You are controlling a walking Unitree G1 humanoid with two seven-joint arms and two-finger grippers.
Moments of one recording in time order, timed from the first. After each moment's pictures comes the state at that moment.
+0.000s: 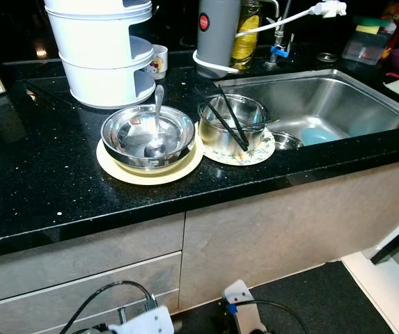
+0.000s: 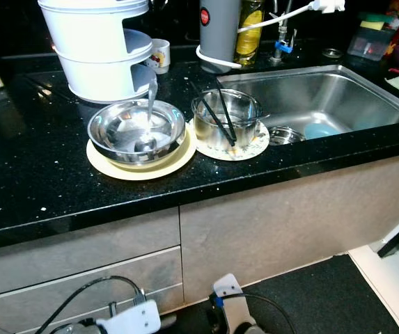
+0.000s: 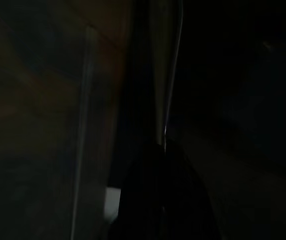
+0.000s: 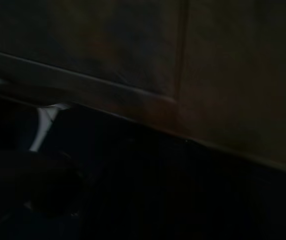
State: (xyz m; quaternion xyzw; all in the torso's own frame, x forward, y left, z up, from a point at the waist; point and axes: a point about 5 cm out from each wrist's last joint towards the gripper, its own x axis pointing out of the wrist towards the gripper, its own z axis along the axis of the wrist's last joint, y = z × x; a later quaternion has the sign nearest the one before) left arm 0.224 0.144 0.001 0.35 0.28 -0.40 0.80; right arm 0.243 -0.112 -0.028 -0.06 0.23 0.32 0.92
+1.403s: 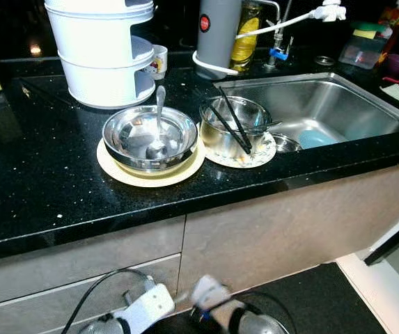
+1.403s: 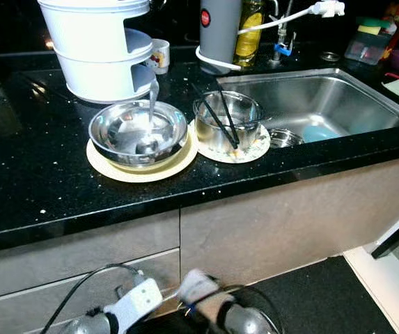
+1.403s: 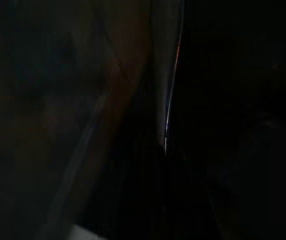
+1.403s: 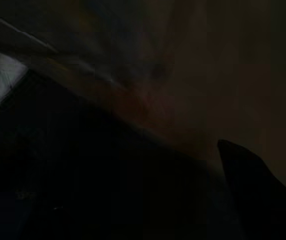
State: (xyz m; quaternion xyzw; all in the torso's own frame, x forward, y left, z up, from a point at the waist) left arm 0.232 0.151 -0.029 0.23 0.29 -0.33 0.87; right arm 0.255 -0.118 -0.026 -0.18 0.23 0.31 0.91
